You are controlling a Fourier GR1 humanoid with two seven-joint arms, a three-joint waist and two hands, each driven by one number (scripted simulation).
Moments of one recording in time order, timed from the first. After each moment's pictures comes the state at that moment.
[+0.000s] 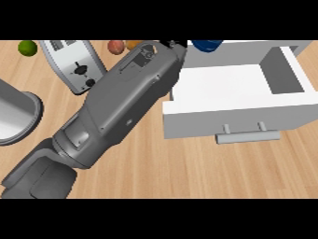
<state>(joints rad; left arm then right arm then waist) -1.40 0.00 -0.38 -0.56 0.73 0.66 -0.05 0.37 -0.04 -0.68 -2.29 -0.56 0.45 0.31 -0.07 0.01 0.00</state>
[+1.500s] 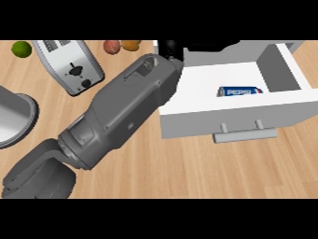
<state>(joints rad) -1.39 0.00 -0.59 -0.46 0.98 0.77 -0.20 0.29 -0.07 -0.68 -2.33 -0.45 0.48 0.26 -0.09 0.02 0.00</state>
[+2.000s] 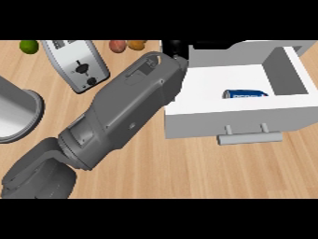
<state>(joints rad) -1.41 0.00 -0.60 -0.49 1.03 0.78 -0.28 0.18 -0.09 -0.58 -2.40 -0.16 0.52 0.13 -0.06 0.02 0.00</state>
